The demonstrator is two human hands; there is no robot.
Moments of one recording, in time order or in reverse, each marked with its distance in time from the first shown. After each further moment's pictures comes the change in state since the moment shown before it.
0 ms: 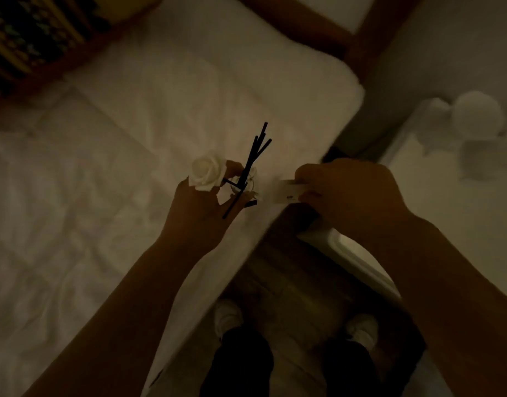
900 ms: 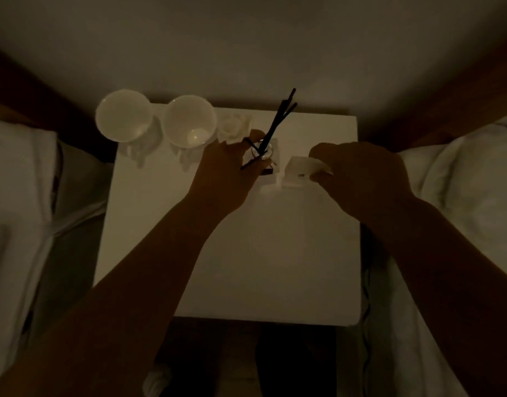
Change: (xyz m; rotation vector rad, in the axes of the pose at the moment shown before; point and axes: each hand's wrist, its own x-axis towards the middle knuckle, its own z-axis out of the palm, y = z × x) left_hand 0.072 0.291 0.399 -0.172 -0.526 0.261; right_hand -0.276 0.367 0.065 0.149 0.187 0.660
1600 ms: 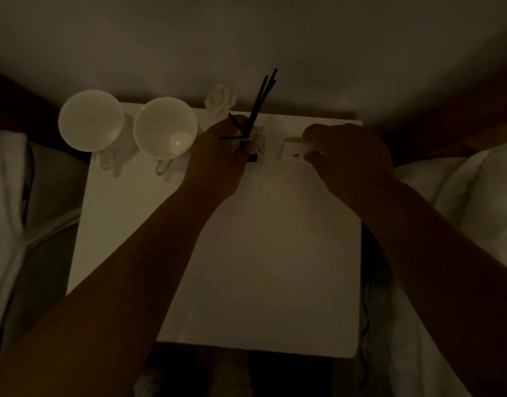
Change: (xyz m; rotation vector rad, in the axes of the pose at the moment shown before) left_hand 0.060 -0.029 0.025 0.145 0.113 -0.106; right_hand 0.066 0.036 0.041 0.097 0.035 -0.001
